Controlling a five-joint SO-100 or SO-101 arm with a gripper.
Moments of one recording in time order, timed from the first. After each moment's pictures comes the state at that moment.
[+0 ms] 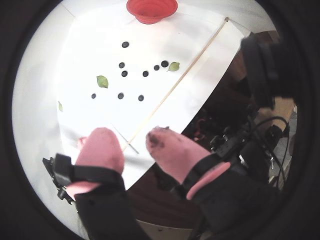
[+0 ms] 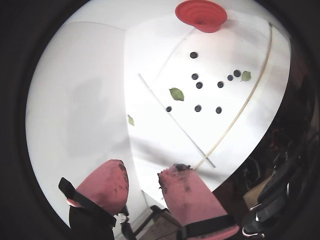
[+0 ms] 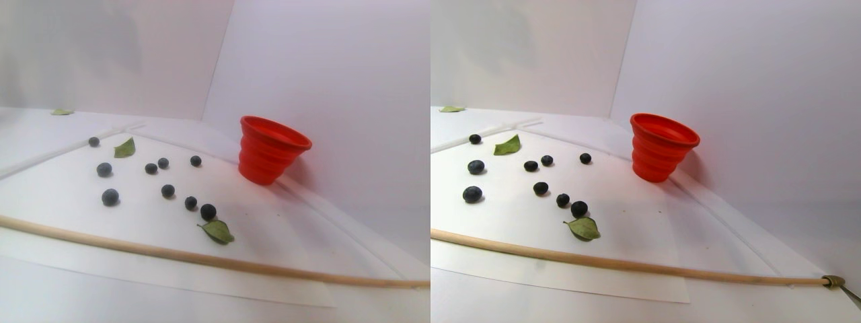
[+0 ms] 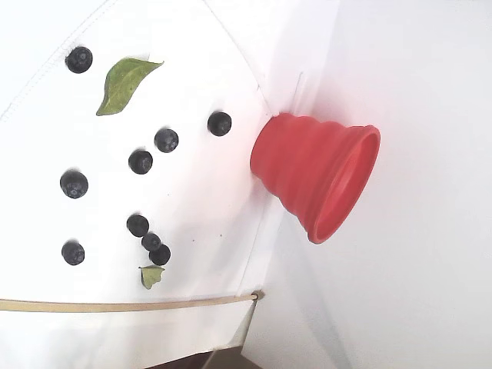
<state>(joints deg) -3.1 184.2 113.6 90.9 -27.6</state>
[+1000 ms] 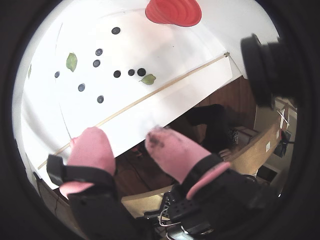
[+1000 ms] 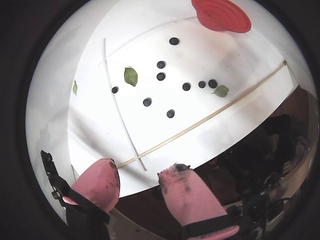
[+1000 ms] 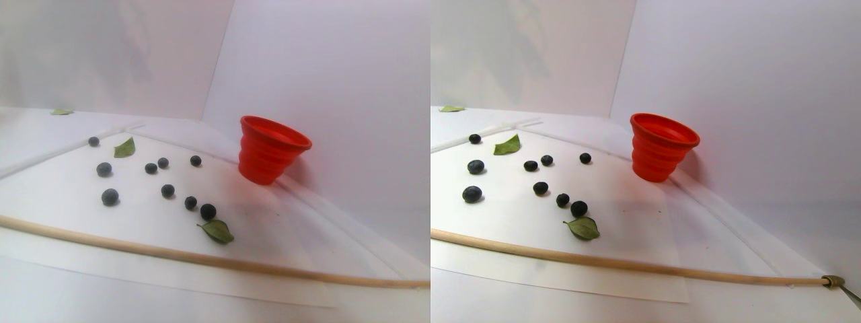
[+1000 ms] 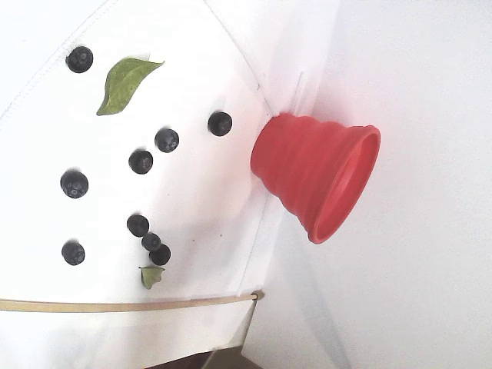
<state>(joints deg) -4.8 169.6 124.7 75.2 -58.1</state>
